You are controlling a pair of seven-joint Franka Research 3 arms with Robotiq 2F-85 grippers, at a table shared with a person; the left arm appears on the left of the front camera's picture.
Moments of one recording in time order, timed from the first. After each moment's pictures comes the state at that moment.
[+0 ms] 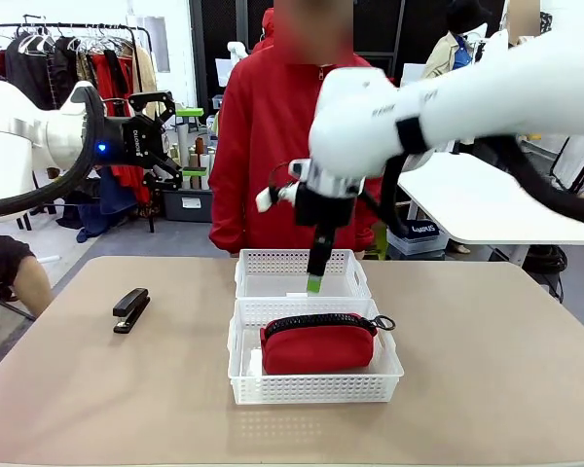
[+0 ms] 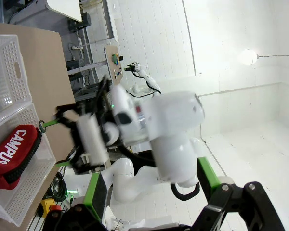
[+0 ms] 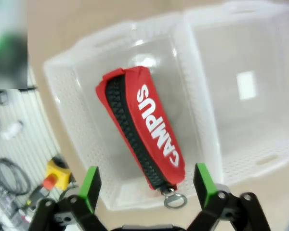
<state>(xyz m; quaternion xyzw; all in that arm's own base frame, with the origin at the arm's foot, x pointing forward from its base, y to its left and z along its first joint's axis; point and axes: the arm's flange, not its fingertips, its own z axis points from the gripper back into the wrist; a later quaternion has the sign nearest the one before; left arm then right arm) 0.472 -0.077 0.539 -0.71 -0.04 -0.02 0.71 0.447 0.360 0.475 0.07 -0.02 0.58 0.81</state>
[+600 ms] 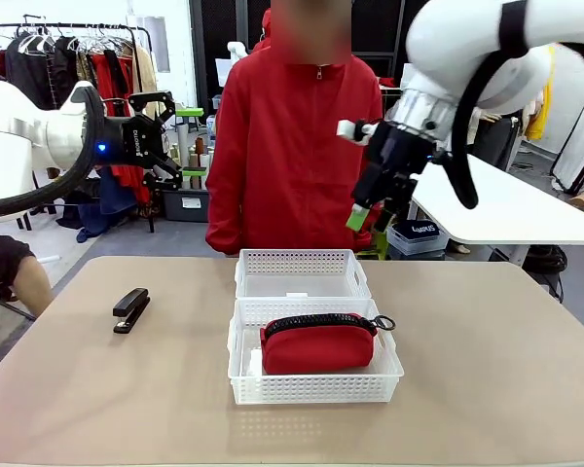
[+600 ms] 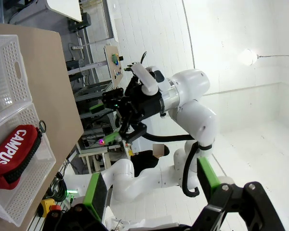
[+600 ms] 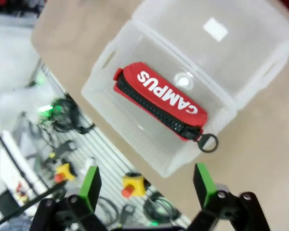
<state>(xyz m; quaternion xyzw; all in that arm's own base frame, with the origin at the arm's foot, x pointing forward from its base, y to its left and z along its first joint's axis) 0.472 -0.076 0.539 -0.71 -0.04 -0.02 0.71 0.453 0.239 0.553 0.21 -0.01 0.31 0.92</state>
